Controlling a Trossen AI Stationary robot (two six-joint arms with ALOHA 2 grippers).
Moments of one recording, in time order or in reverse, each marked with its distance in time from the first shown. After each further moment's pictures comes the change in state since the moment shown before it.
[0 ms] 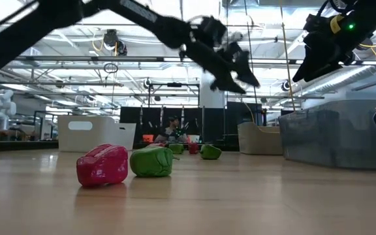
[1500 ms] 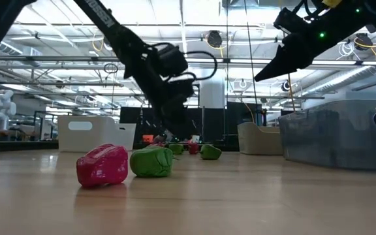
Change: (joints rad) left arm 0.014 -0.348 -0.800 0.026 -0.064 0.110; right arm -0.006 0.236 -0.094 0.680 -0.223 -0.539
